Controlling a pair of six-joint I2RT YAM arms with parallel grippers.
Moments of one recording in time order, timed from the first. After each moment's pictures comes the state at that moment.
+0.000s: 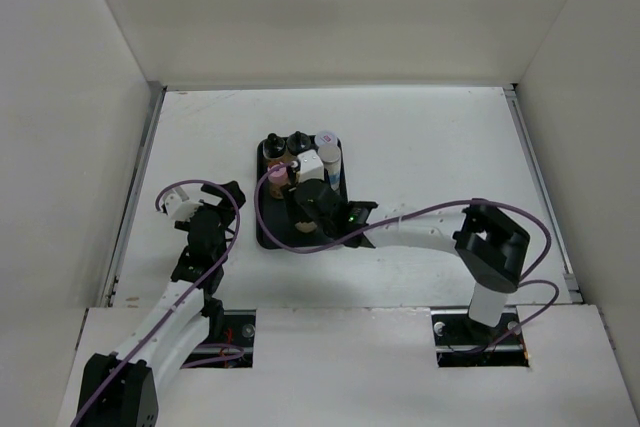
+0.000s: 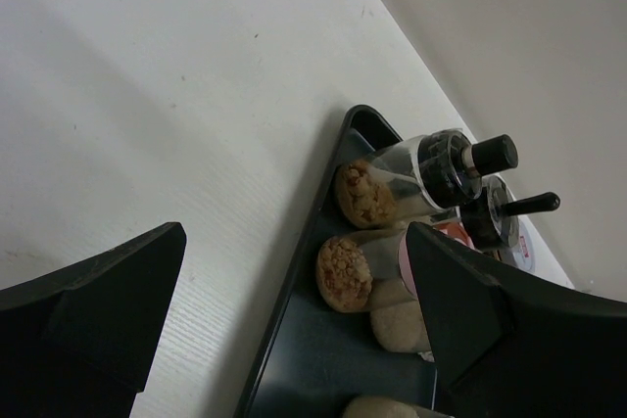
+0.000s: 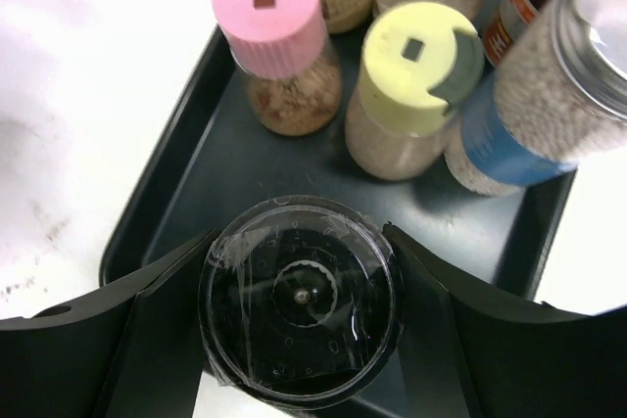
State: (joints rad) left arm -0.24 0.70 0.15 0.33 -0.49 -0.91; right arm 1.09 1.78 1.18 0.06 0.50 0.37
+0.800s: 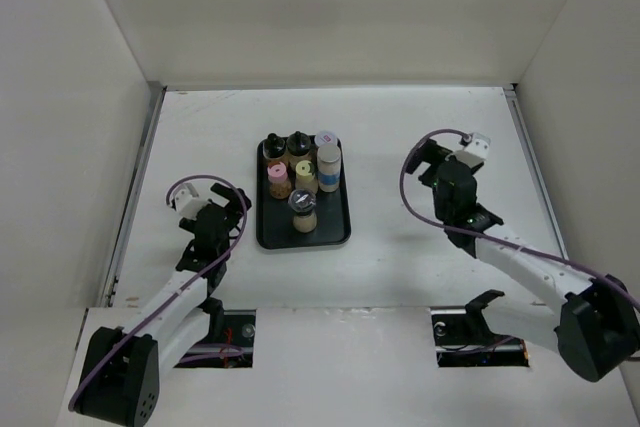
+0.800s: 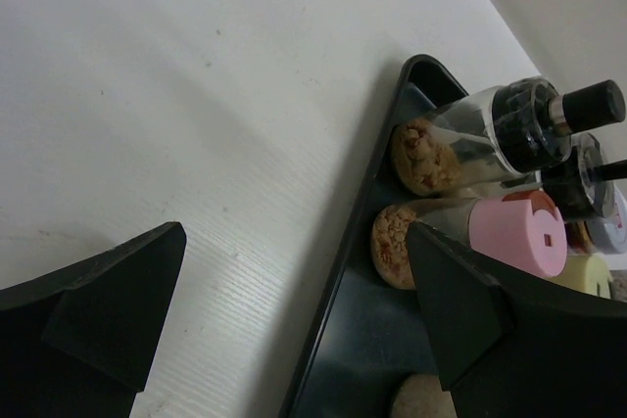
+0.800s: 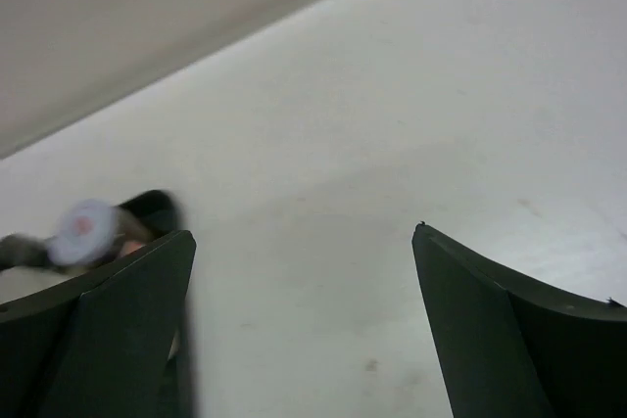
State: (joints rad) left arm -0.24 0.84 0.16 0.34 -0.46 -0.86; right arm 0.54 1.09 0.62 0.28 0.60 0.50
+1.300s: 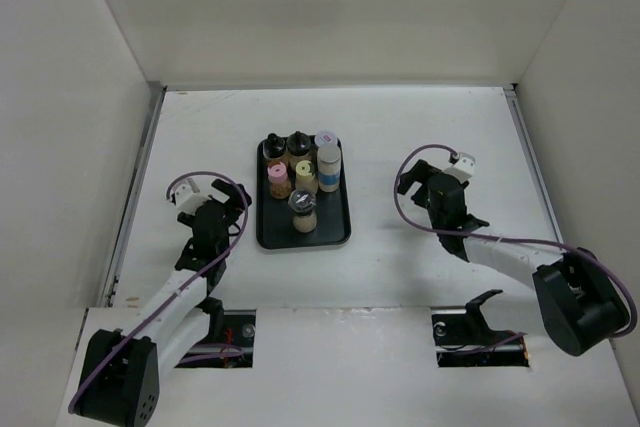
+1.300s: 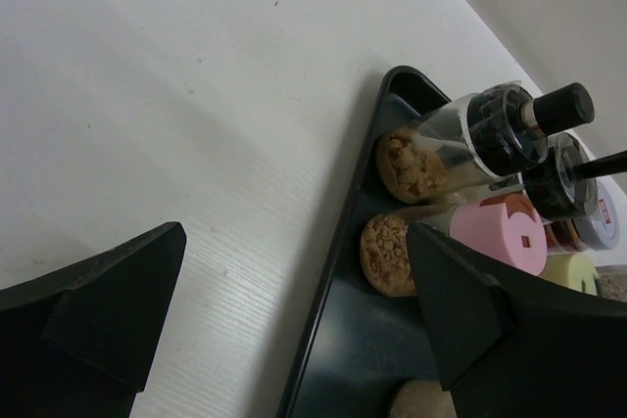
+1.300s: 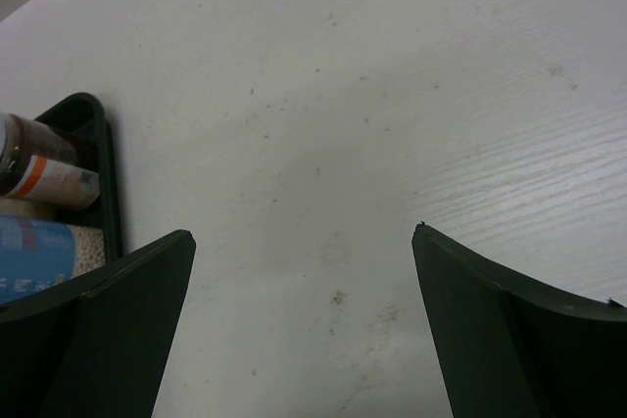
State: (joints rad) left arm -0.24 0.84 0.18 0.36 -0.45 -0.78; right arm 0.44 1.24 0.44 0.39 0.45 0.65
